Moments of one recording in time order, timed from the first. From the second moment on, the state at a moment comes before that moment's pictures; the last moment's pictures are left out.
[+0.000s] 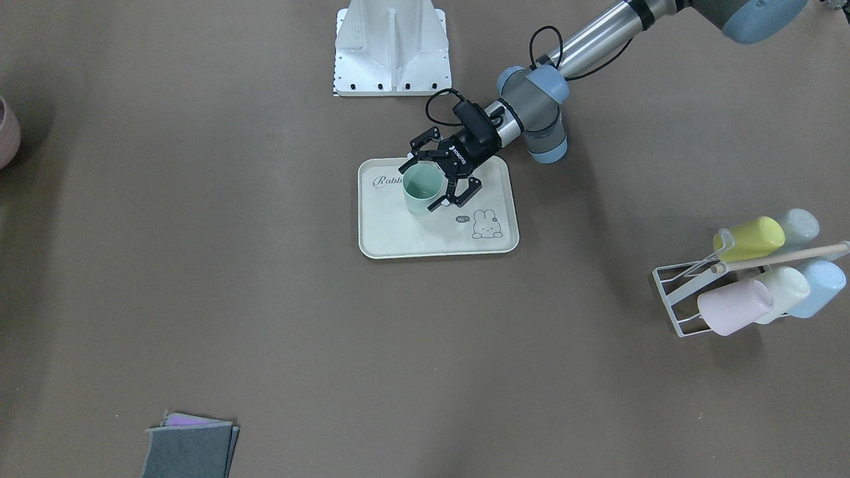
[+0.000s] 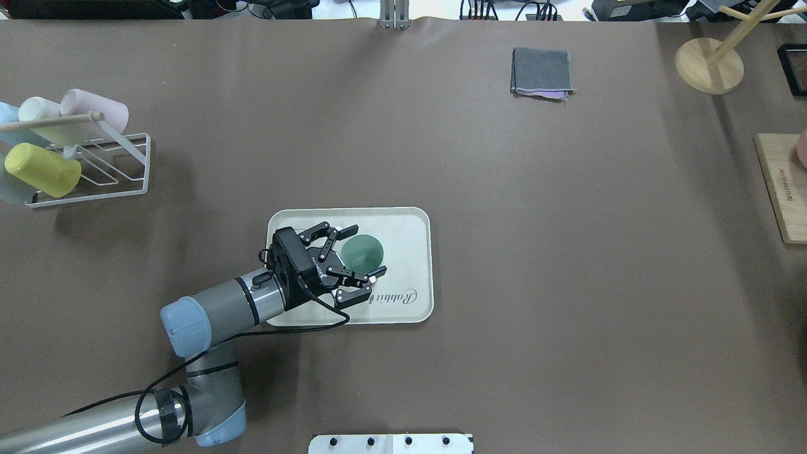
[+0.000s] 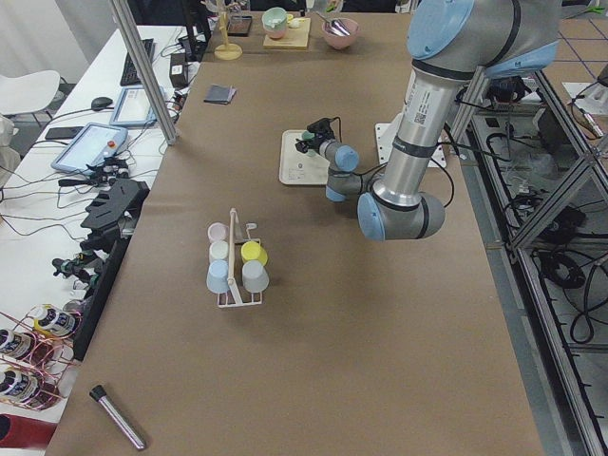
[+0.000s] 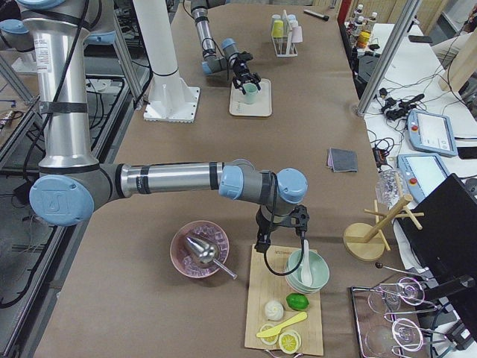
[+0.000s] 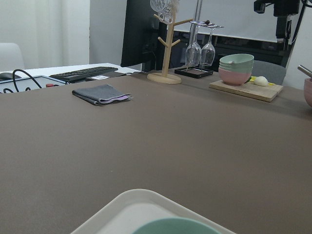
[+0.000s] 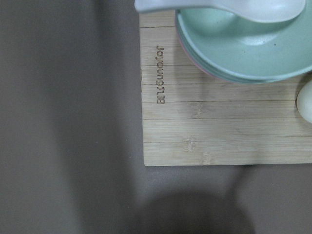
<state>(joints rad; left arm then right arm) -0.31 -2.09 -1.23 -3.32 -1.34 -0.41 1.49 -1.55 1.64 -1.83 2.35 -0.01</state>
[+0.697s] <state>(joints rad) -0.36 -2.01 -1.56 -3.06 -1.35 -0.41 1.51 -1.55 1.64 -1.83 2.36 -0.01</state>
